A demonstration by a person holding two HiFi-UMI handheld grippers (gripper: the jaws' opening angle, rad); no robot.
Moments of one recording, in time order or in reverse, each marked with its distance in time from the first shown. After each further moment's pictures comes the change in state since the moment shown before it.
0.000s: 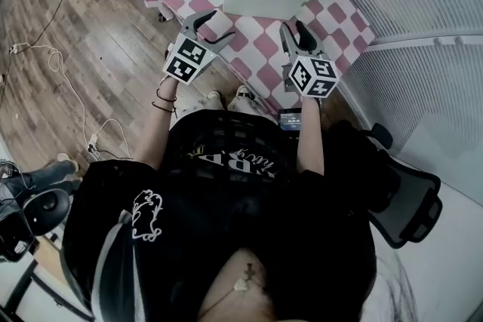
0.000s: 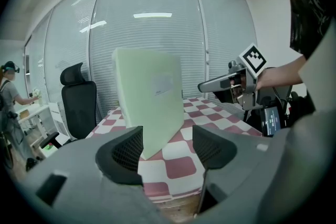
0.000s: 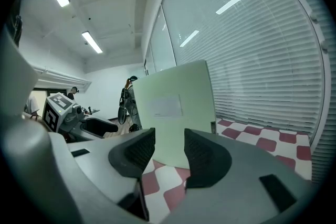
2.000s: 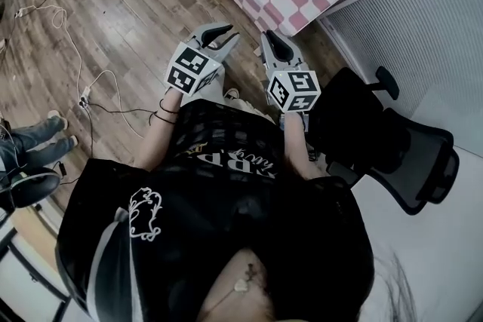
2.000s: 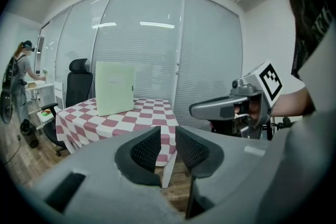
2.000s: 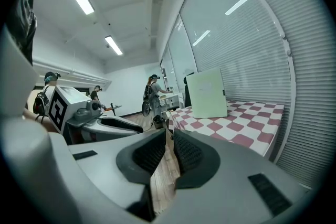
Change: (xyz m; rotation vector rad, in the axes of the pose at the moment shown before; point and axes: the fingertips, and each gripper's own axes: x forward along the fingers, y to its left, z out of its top) left arm -0.181 -0.327 -0.059 -0.174 -0.088 -0.031; right arm -0.312 0.175 -0.141 -0.018 0.029 0.150
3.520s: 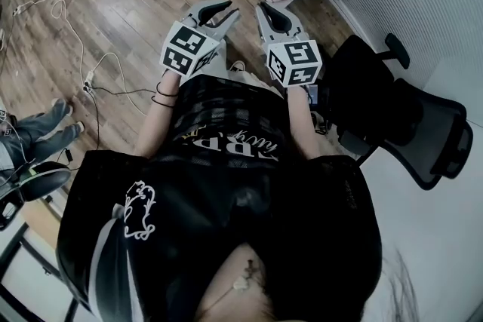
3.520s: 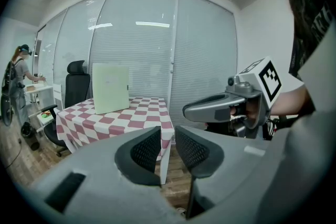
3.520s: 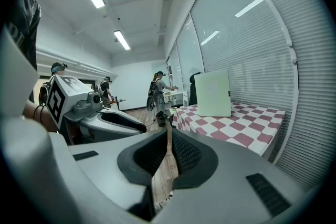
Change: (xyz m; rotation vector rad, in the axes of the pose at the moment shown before) left arm -0.023 -0.035 -0.014 0.041 0.014 -0.006; right arm -0.023 0.032 -0.014 -0.092 0.020 0.033
